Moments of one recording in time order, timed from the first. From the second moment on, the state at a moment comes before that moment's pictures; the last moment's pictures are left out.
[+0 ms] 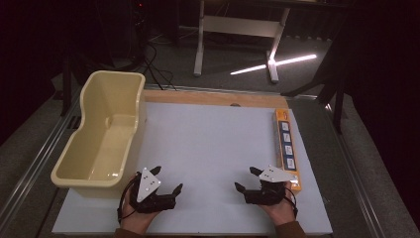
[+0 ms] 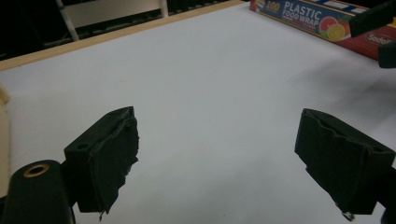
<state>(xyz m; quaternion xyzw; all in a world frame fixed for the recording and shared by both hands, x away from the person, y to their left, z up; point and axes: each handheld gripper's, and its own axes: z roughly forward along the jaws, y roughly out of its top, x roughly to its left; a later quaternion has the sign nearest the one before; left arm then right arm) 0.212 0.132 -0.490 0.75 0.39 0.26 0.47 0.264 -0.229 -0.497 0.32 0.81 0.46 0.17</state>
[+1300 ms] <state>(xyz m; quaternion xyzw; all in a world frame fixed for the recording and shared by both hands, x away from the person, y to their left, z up) 0.211 0.139 -0.488 0.73 0.41 0.28 0.47 0.299 -0.232 -0.454 0.34 0.81 0.44 0.18</state>
